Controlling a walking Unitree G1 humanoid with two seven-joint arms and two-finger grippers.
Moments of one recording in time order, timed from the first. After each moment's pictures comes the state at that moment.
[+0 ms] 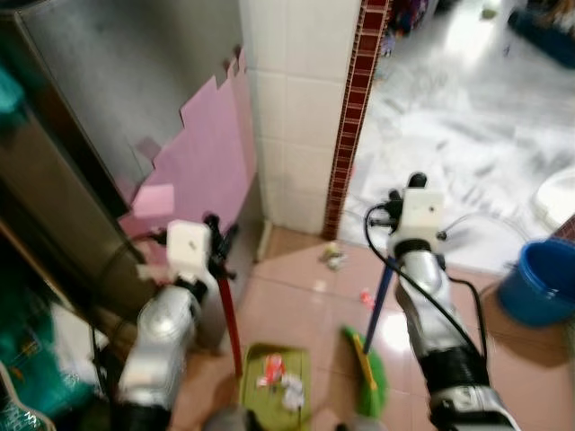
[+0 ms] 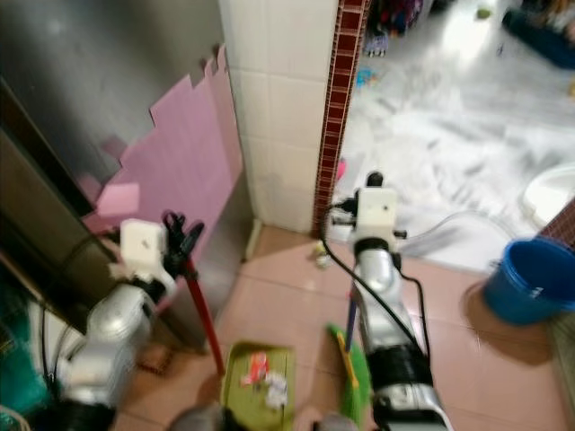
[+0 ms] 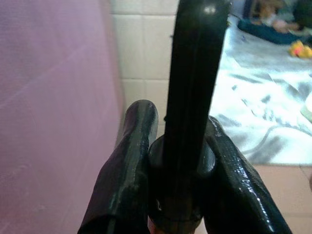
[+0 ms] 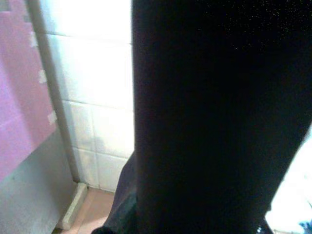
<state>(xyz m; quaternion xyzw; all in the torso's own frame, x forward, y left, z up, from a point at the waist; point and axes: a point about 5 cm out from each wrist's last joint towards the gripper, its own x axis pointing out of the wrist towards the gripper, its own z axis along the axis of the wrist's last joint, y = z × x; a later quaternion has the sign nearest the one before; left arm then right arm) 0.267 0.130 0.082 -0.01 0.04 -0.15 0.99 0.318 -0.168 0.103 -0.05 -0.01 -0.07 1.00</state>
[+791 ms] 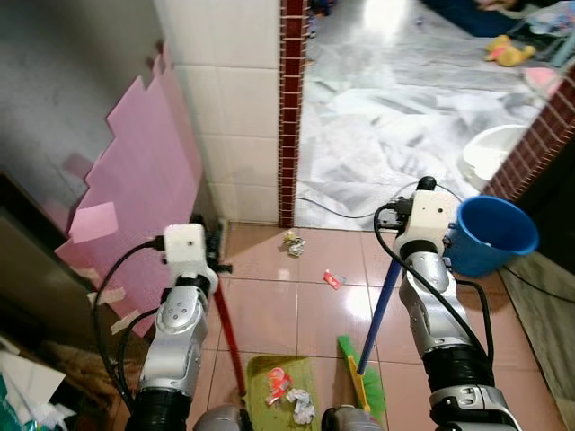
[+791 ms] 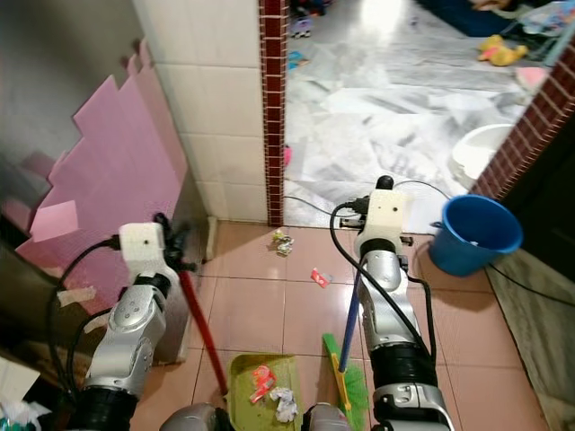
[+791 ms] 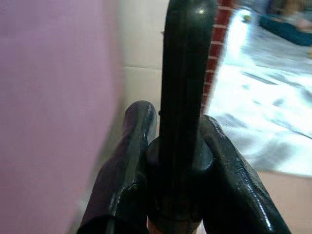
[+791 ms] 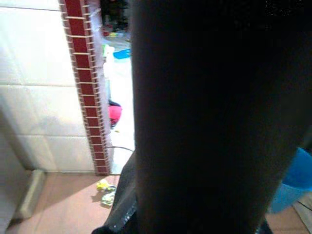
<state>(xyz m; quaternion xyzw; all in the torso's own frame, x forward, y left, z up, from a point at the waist) 0.284 0.142 0.075 -0.03 0.04 0.03 1.00 0.320 -0.170 0.101 -0.02 0.03 -0.07 1.00</state>
